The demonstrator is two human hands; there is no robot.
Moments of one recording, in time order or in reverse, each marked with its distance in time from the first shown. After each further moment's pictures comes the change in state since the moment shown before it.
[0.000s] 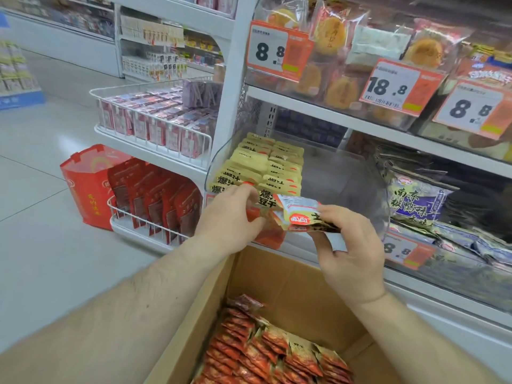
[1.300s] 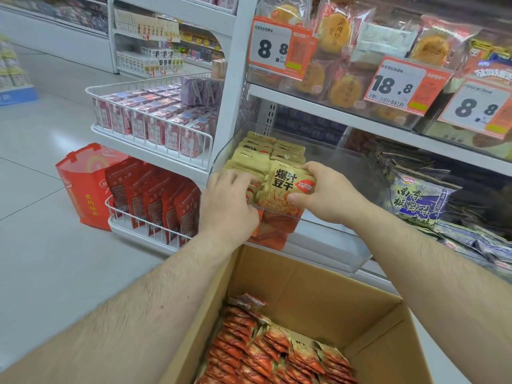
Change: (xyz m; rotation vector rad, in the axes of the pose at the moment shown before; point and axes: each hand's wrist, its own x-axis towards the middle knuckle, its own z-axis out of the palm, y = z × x) left_hand 0.011 0.001 -0.003 0.081 0.220 0.023; right_hand 0.106 0.009 0.032 -0.053 -0.831 0.653
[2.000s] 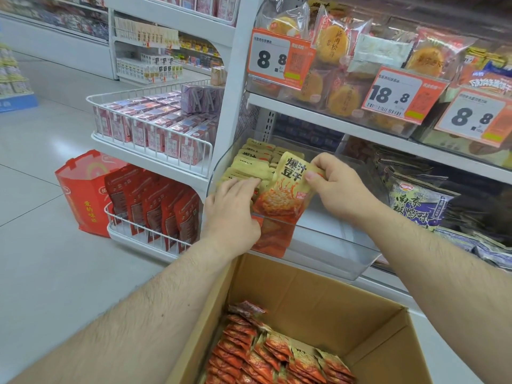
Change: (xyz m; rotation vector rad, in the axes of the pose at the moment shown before) left_hand 0.003 0.003 -0.003 -0.039 -0.184 0.004; right_hand 0.011 0.011 -0.011 0.180 0.169 -0.114
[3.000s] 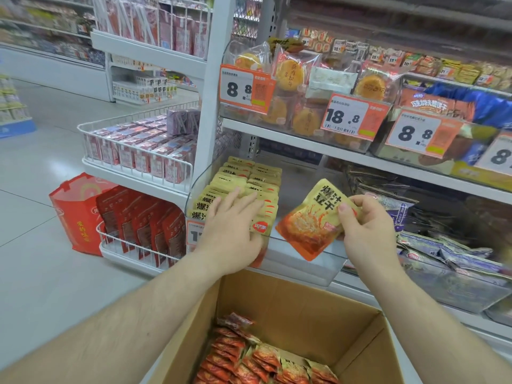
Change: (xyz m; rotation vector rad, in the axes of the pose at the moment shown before) left_hand -0.009 0.046 -0.001 0.170 -0.118 0.162; right_hand -0.079 0.037 -0.038 0.425 0.439 0.196
